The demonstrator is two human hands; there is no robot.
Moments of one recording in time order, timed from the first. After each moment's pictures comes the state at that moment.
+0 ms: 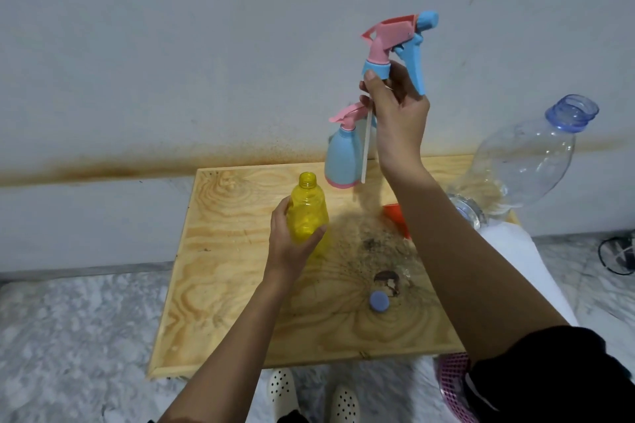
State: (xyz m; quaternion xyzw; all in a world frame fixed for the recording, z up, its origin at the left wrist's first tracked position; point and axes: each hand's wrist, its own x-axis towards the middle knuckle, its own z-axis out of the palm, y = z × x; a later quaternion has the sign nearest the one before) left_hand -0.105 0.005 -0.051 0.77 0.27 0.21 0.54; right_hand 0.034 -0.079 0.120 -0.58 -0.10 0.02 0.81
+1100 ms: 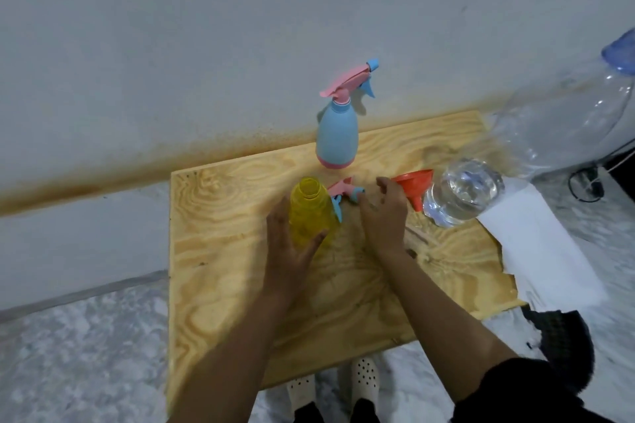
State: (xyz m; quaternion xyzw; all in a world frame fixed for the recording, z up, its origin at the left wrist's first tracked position) left_hand -0.119 0.034 -0.095 0.84 0.16 0.21 0.48; right_hand -0.016 -0.094 -0.068 -0.87 0.03 -0.03 0.49
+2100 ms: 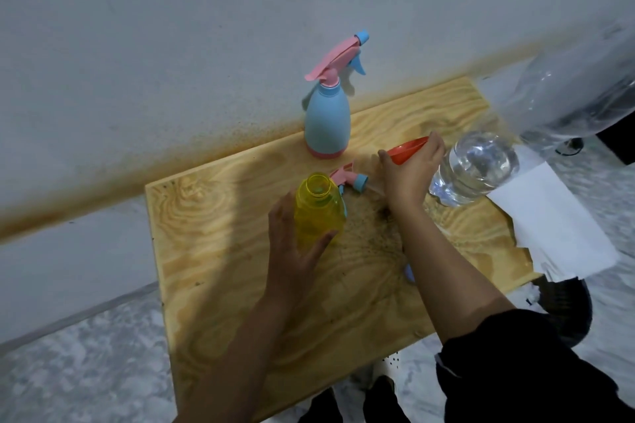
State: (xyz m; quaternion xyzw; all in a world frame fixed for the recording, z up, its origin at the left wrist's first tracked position) left_hand -0.107 0.050 -0.102 0.85 0.07 0.17 0.48; right_hand 0.044 -0.100 -0.078 -0.87 0.19 -0.11 0.44
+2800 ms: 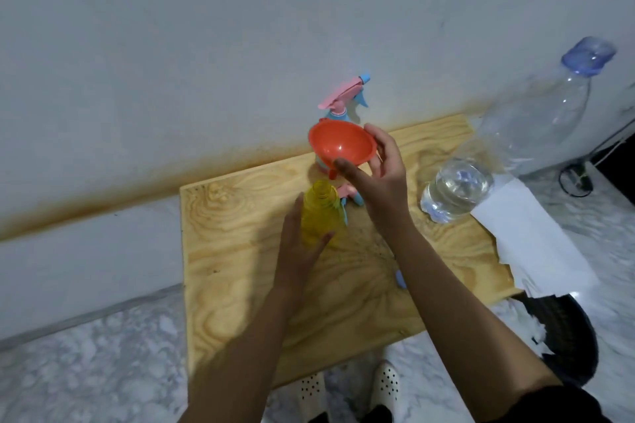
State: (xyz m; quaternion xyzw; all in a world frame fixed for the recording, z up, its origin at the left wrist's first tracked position) left_hand -0.112 0.041 -0.088 0.82 0.12 0.15 0.54; right_hand -0.033 -0.079 0.040 -0.67 -0.07 0.03 0.74
